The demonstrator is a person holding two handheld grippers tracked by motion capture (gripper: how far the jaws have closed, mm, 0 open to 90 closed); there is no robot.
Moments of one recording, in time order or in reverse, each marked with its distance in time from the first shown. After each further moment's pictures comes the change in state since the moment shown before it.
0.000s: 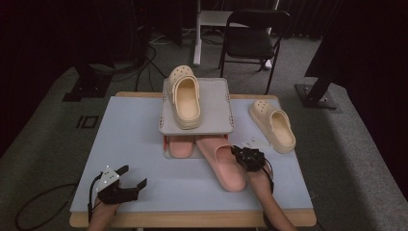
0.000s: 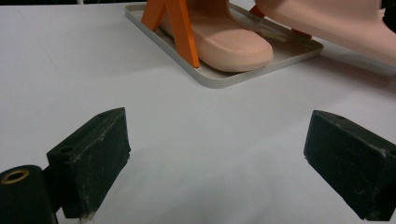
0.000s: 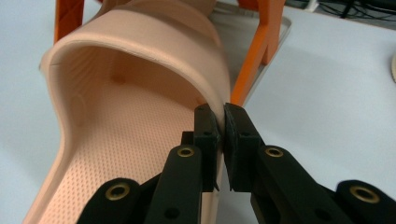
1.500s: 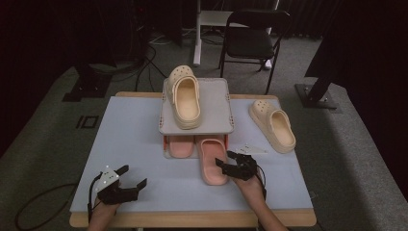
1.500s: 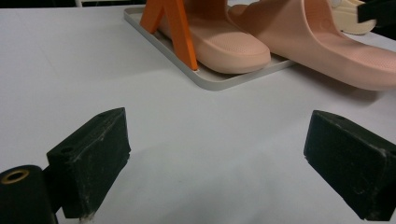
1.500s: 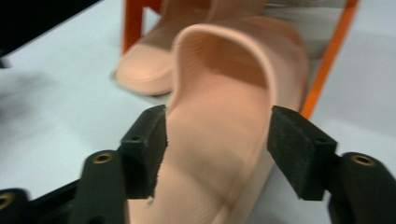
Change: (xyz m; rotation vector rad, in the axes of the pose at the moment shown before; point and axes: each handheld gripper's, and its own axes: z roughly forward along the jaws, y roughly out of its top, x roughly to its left) left arm 0.000 0.001 -0.001 -0.009 -0.004 0.001; right arm 0.031 -0.008 -0.006 -0.013 0.162 0.103
